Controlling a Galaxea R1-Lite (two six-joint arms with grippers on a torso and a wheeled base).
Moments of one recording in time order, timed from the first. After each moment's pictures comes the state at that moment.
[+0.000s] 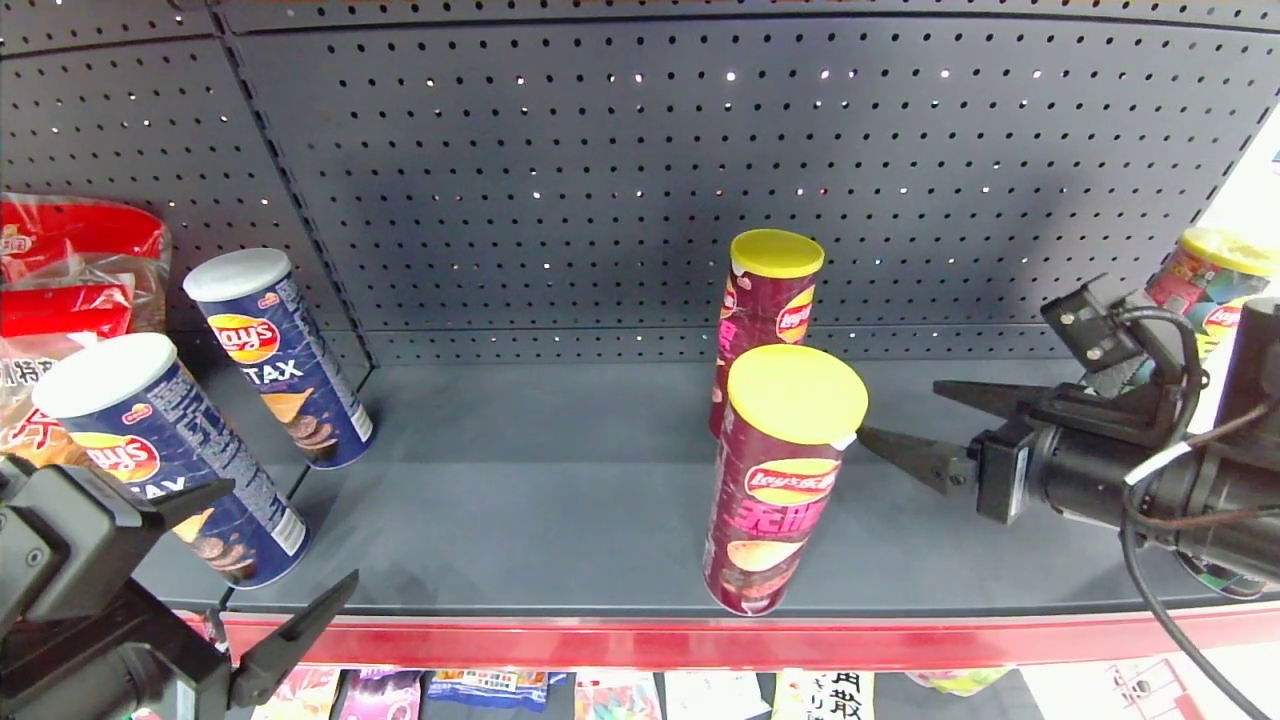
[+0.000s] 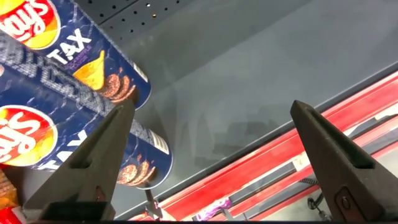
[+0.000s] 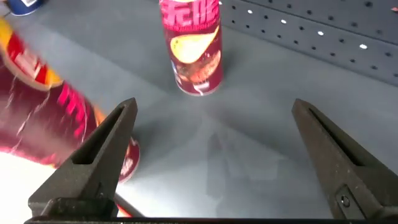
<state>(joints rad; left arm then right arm) -0.47 1.00 -0.26 -0.47 0.16 0.32 0.40 1.41 -0.56 -0.59 0.16 -0.05</state>
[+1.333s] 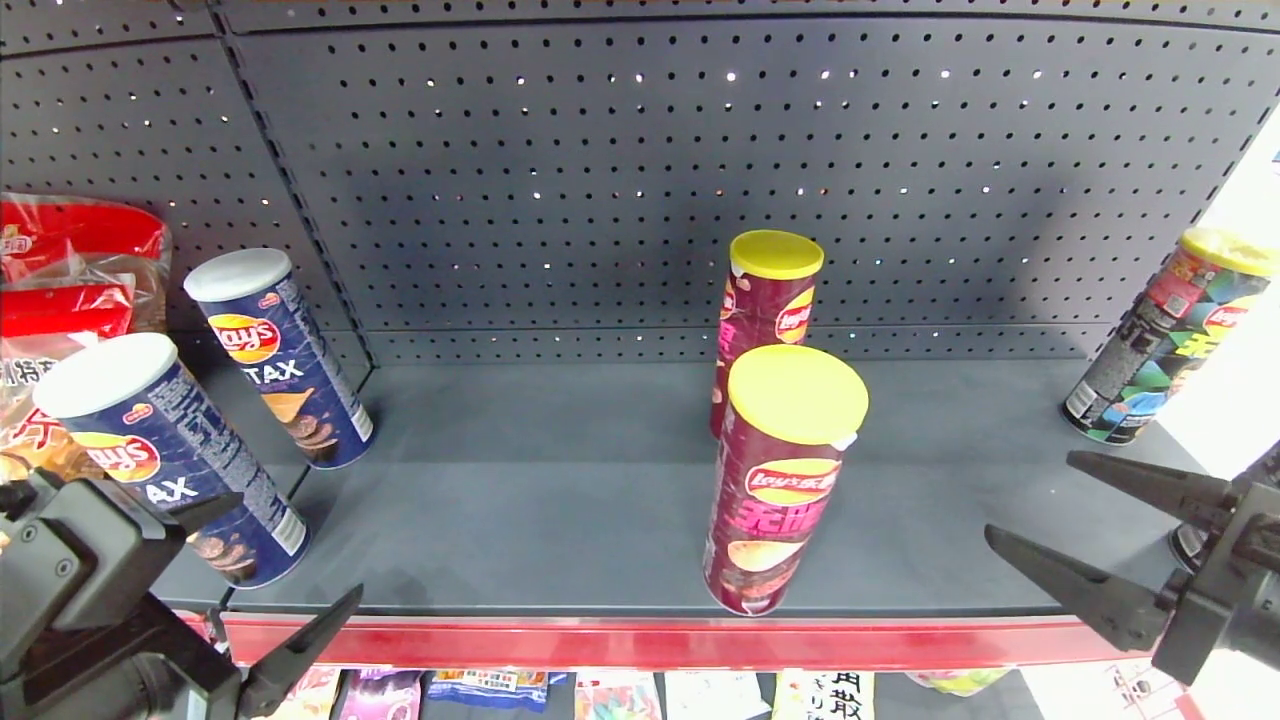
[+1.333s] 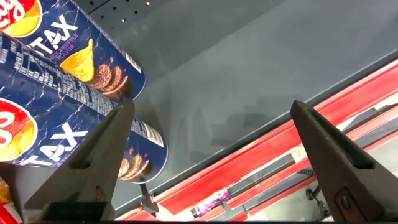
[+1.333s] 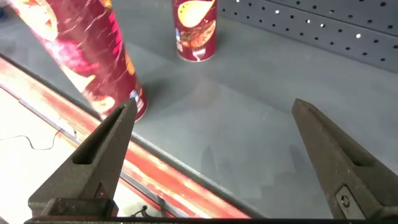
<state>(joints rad) -0.47 1.02 -0.24 -0.47 0.16 0.32 0.40 1.04 -0.28 -0.58 0.12 -0.10</state>
